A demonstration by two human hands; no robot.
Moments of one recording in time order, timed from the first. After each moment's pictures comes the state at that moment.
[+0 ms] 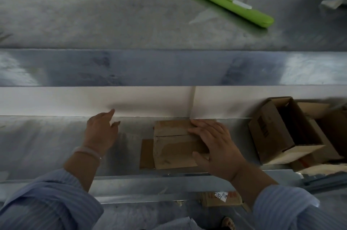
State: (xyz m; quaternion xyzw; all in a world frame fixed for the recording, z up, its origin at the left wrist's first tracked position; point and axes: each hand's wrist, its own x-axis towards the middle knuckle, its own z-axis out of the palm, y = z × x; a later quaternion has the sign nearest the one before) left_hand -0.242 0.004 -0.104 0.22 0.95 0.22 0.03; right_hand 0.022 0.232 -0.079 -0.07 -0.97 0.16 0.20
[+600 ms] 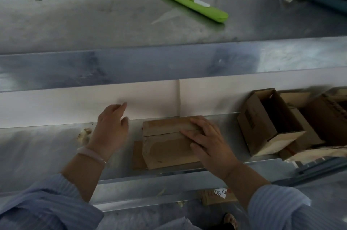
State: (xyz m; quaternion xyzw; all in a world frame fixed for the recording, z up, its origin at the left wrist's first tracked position) left_hand -0.193 0.046 -0.057 0.32 0.92 0.24 0.03; right_hand 0.041 0.230 -0.089 -0.14 -0.93 0.28 0.19
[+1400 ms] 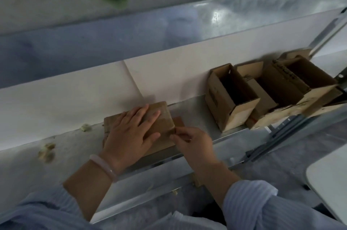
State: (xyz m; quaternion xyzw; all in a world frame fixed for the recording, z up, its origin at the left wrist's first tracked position) left_hand -0.103 0.112 -0.064 0.62 0.79 0.01 -0.01; right_hand 0.072 0.207 -0.102 -0.45 -0.69 0.50 0.26
